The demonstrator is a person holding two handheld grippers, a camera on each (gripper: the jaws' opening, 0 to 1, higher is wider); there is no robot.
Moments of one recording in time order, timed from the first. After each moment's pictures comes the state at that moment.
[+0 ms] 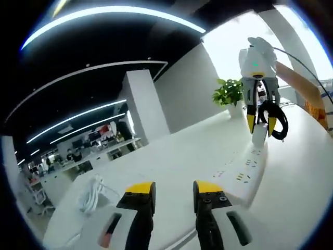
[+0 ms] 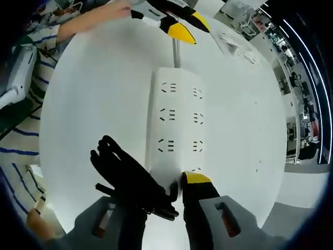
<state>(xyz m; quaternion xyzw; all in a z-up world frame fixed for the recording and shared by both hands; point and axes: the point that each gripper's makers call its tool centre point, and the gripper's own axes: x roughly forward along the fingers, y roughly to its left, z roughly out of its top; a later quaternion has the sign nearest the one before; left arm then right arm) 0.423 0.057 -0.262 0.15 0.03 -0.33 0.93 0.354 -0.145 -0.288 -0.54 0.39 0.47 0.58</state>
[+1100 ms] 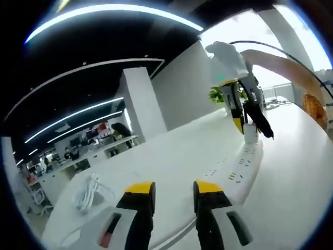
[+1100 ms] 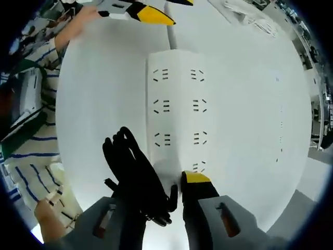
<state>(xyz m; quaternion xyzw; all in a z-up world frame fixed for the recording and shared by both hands) 0.404 0.051 -0.272 0.15 0.04 -0.34 0.93 0.365 -0.152 -0.291 -0.49 0.53 0.47 0.50</state>
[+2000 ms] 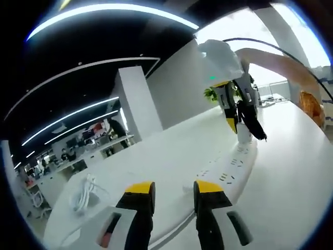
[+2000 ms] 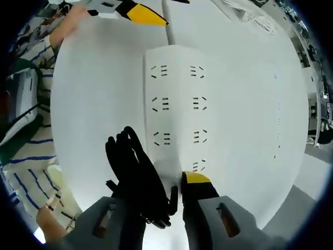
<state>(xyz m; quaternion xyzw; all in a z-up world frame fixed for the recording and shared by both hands) 0.395 0.037 -0.276 0.16 0.05 -0.35 0.92 0.362 -0.153 -0.294 -0.51 0.53 0.45 0.50</state>
